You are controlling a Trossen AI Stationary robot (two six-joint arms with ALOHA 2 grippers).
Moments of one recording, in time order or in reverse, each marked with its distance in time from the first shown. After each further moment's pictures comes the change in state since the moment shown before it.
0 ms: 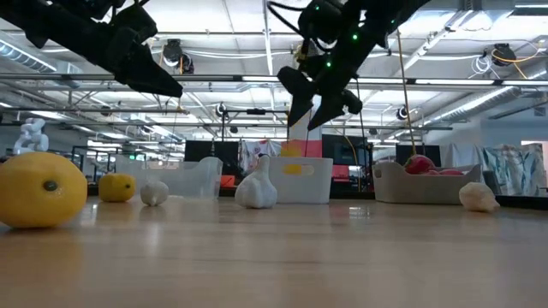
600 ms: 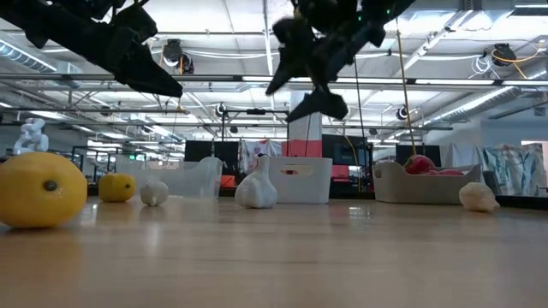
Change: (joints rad) left arm 0.000 0.000 0.000 0.000 0.006 0.002; right arm 0.042 0.007 0.078 -0.088 -0.696 0.201
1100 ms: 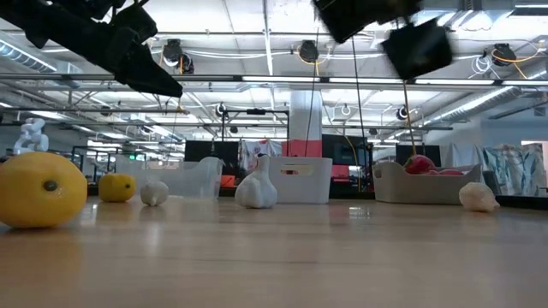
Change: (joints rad) left arm 0.000 0.000 0.000 0.000 0.000 0.000; right arm 0.441 0.000 0.075 -0.368 -0.173 0.433
